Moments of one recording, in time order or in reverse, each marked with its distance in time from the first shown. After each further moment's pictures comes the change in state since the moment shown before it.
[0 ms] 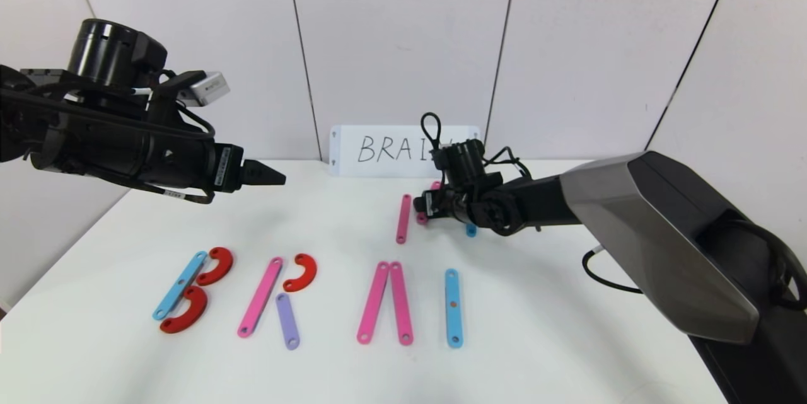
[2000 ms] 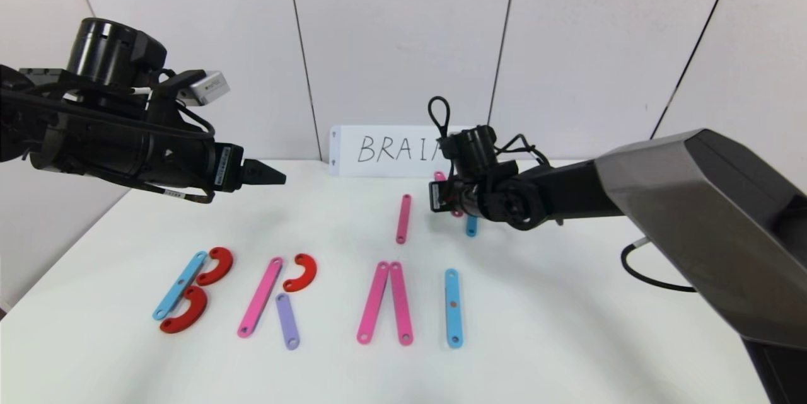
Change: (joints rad) left arm -0.002 -0.002 0.000 -0.001 0.001 -0.001; right arm 0.016 -0.144 0.136 0.003 -0.032 0.017
